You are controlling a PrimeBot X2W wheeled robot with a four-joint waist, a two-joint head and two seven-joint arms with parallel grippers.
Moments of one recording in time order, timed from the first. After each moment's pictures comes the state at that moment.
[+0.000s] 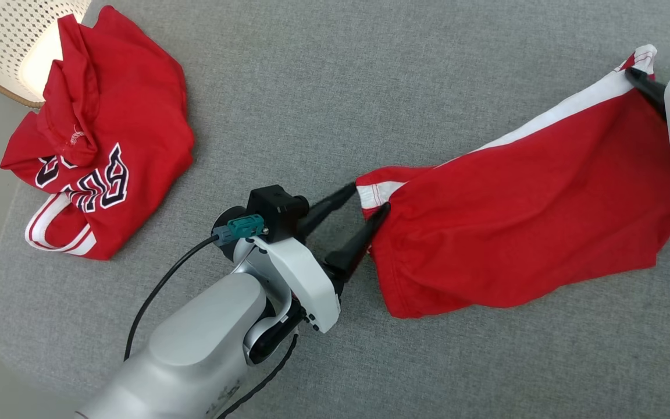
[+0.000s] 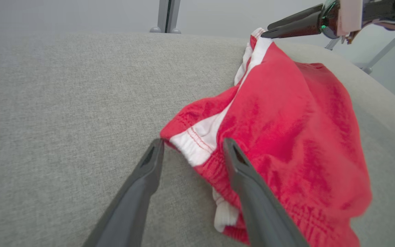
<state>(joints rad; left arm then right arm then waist) -0.73 0.18 -0.98 0.49 -0.86 -0.13 -0.20 -1.18 -0.71 1.00 0.68 0.81 0.13 0.47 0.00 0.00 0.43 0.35</state>
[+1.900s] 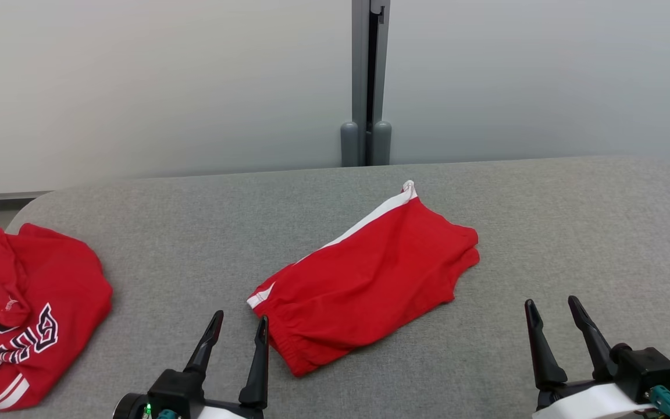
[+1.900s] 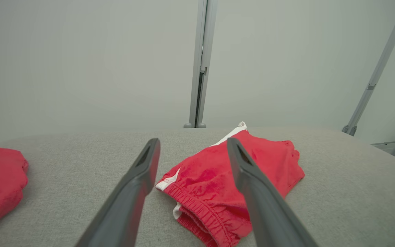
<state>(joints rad) 0.04 0.05 -0.29 0.17 -0.27 0.07 -0.26 -0.02 -0.12 0.14 0.30 0.25 0.13 -0.26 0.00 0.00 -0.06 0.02</state>
